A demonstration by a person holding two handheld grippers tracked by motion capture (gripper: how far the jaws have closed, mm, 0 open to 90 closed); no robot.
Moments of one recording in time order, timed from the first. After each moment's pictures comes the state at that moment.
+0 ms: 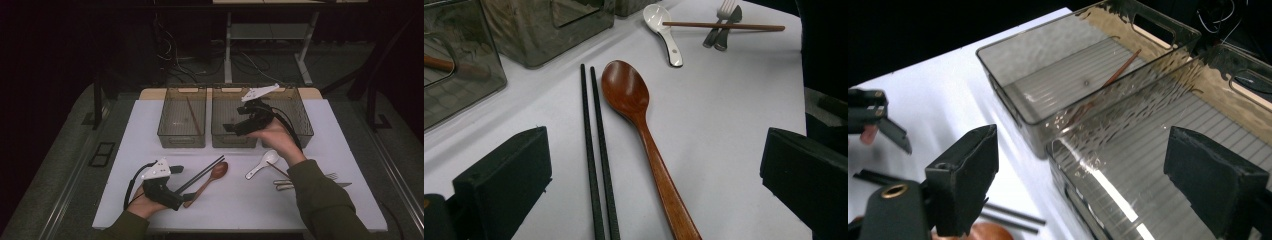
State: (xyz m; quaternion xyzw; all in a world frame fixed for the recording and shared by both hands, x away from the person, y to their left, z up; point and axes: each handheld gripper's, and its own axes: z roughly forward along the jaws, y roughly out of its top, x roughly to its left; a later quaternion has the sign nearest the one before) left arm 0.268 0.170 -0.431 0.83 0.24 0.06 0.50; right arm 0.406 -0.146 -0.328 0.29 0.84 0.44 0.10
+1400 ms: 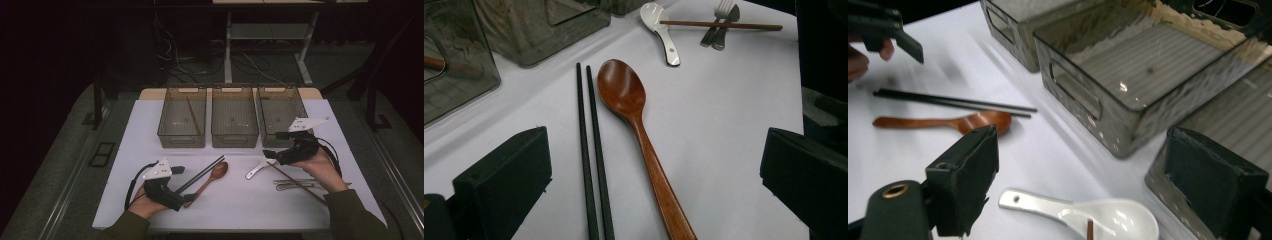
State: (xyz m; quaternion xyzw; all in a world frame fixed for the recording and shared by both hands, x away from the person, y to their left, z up) left arm 0.268 0.167 -0.433 0.83 0.24 0.06 0.51; right arm 0.340 -0.254 -0.371 0.31 0.83 0.45 0.10
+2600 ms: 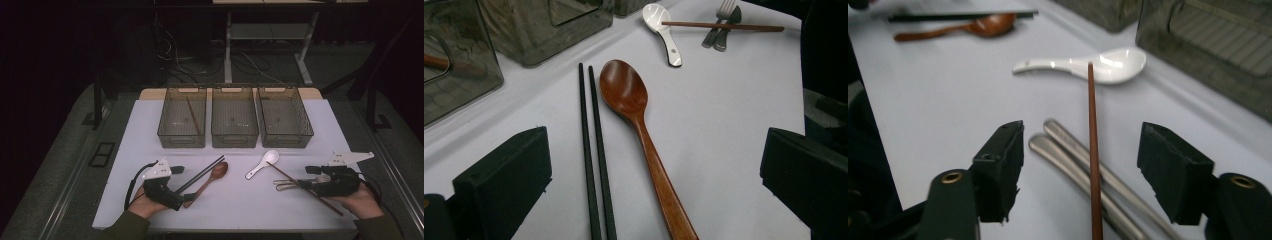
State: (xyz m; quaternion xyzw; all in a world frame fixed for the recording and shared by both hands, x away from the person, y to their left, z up) left arm 0.269 0.168 -0.432 0.83 0.24 0.06 0.51; right arm 0.263 -0.337 -0.408 0.35 0.83 0.42 0.07
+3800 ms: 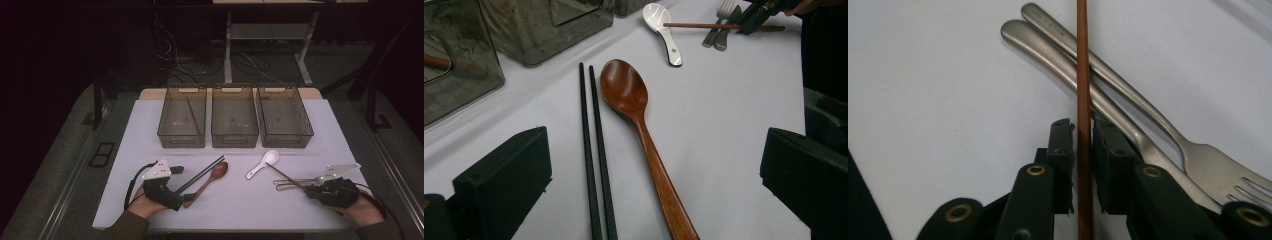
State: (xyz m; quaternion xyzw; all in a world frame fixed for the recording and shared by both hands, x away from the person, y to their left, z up) left arm 0.268 0.169 -0.432 0.83 0.24 0.06 0.50; right arm 0.251 -0.340 -0.438 0.35 0.89 0.29 0.08
